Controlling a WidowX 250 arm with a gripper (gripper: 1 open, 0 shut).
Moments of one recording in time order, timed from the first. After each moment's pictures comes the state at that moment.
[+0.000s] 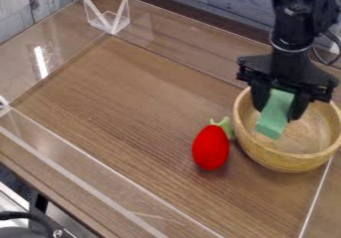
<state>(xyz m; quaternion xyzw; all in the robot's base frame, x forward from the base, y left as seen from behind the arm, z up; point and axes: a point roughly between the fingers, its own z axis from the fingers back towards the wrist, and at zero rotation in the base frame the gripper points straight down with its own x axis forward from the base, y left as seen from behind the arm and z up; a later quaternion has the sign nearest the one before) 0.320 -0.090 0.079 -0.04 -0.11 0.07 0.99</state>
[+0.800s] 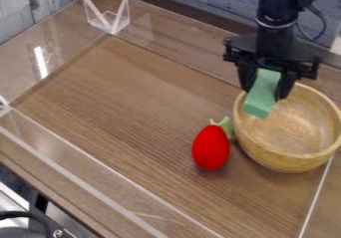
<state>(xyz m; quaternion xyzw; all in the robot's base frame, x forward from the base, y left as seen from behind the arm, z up) 0.329 -0.065 0.092 -0.03 -0.12 0.10 0.99</state>
